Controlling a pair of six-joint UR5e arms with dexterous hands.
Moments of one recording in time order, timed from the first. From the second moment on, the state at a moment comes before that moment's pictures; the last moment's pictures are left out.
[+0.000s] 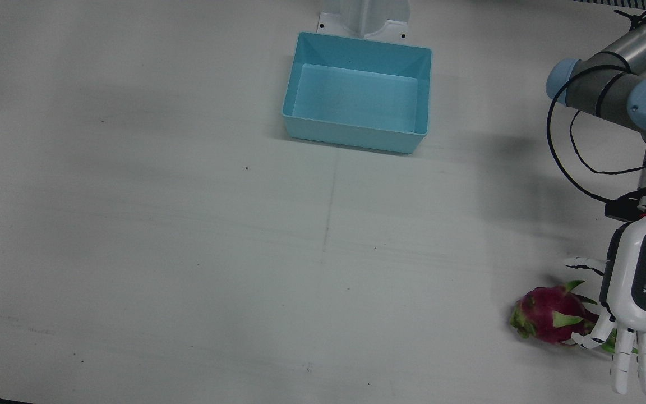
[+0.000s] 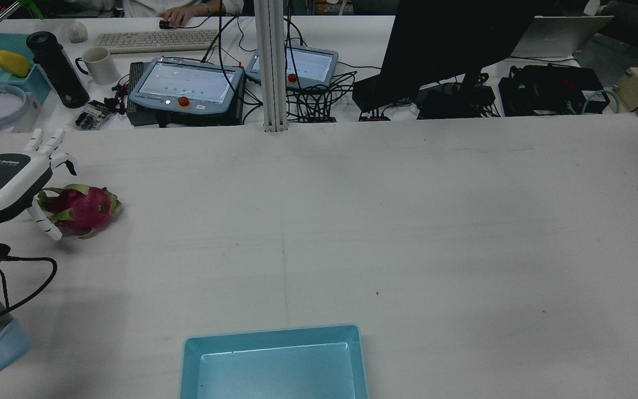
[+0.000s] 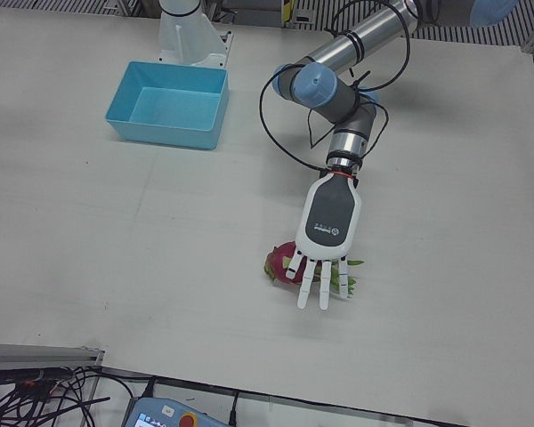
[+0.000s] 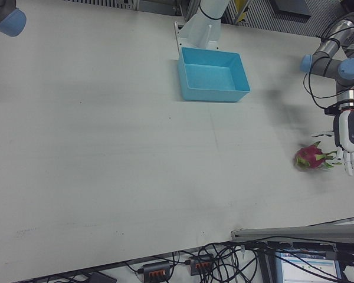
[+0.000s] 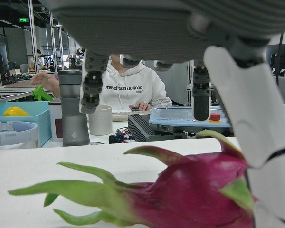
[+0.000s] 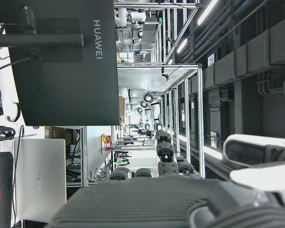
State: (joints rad) left arm -0.84 -1.87 -1.71 0.52 1.12 1.55; right arm 1.53 -1.58 1.57 -3.06 -1.48 0.05
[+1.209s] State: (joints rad) left arm -0.84 -1.86 -1.52 0.32 1.12 1.56; right arm 1.53 -1.58 1.57 -3.06 -1.48 0.05
